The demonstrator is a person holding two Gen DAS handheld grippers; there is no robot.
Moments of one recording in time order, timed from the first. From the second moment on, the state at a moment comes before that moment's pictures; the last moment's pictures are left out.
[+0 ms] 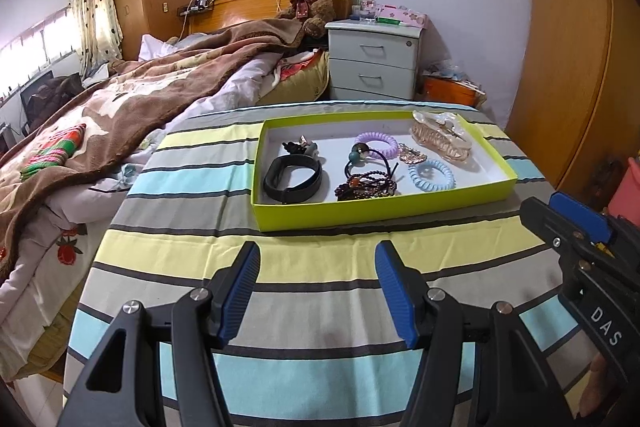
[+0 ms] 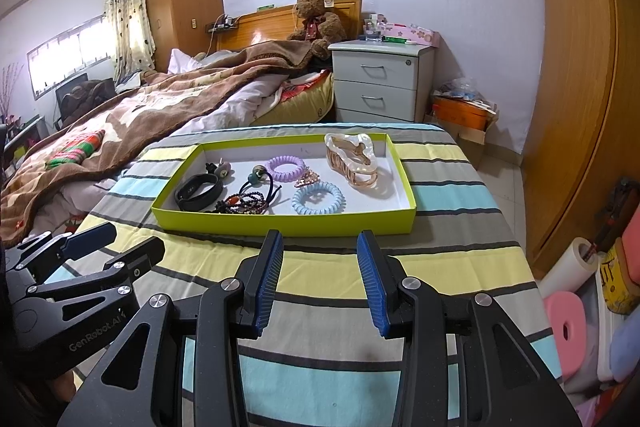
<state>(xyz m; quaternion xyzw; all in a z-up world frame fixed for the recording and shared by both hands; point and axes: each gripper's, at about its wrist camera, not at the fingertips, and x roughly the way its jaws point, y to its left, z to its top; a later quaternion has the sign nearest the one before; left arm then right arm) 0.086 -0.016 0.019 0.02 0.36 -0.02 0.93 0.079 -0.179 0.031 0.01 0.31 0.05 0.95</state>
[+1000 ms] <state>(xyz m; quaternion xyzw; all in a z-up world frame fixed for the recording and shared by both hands) 0.082 -0.011 0.023 0.00 0.35 -0.02 0.93 0.076 -0.178 0.030 0.01 0.31 0.06 0.95</state>
